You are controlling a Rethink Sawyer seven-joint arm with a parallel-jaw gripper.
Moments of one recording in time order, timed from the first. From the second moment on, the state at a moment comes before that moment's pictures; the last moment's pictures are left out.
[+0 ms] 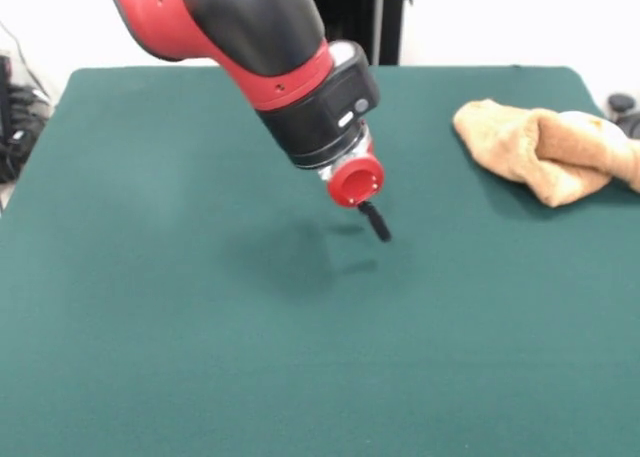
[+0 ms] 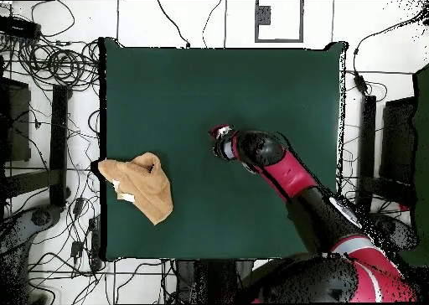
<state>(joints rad) -0.55 -0.35 0.32 1.69 0.29 0.45 2.31</state>
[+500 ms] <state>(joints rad) -0.56 -0.37 0.34 1.76 0.29 0.45 2.31</state>
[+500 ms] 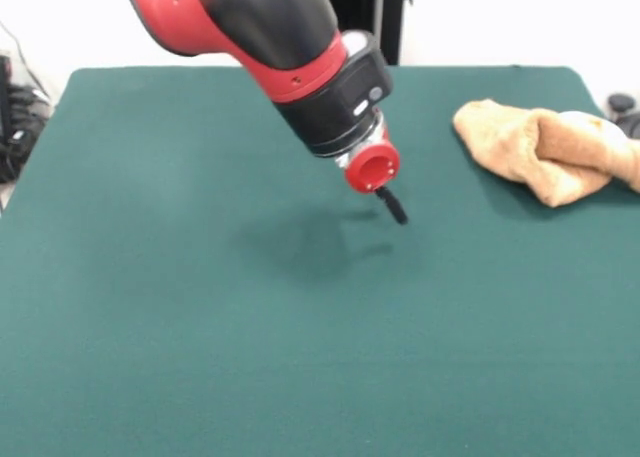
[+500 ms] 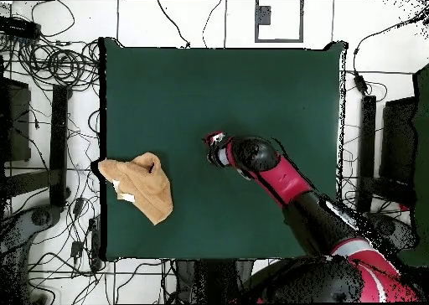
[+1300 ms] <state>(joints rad) -0.70 -0.33 0.54 1.92 0.29 0.45 2.31</state>
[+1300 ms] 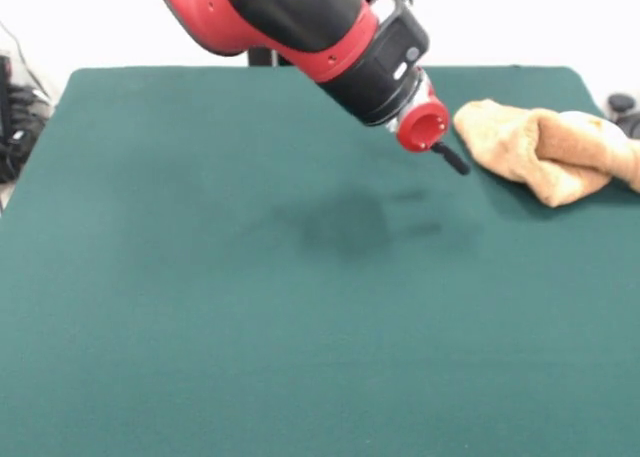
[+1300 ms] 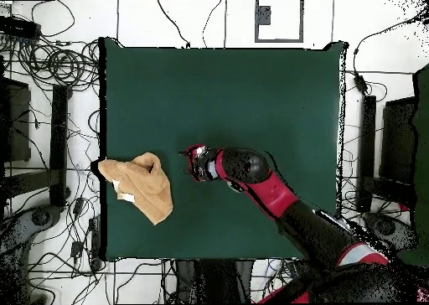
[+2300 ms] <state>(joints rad) -0.79 -0.15 0.79 2.06 0.34 0.31 2.31</state>
